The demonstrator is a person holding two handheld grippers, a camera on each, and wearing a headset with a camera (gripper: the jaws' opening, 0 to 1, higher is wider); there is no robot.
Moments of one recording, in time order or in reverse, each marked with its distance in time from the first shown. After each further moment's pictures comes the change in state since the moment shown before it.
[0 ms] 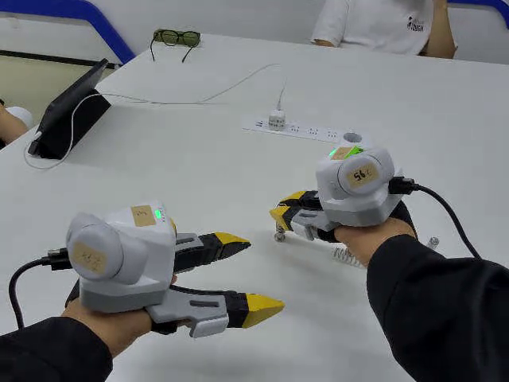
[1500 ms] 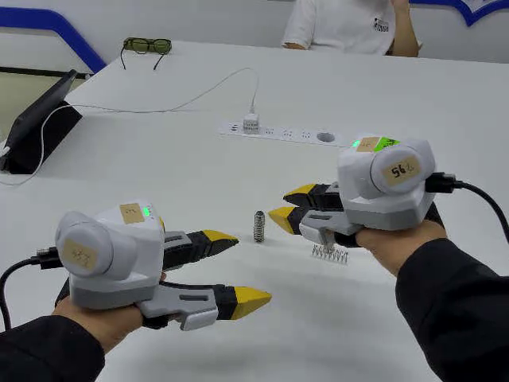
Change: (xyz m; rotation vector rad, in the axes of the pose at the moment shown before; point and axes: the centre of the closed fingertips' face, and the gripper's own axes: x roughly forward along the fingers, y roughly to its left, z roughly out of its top) left arm 0.015 0.004 0.010 0.032 0.011 -0.027; right arm -0.082 0.006 0.019 0.003 -0.087 -0.023
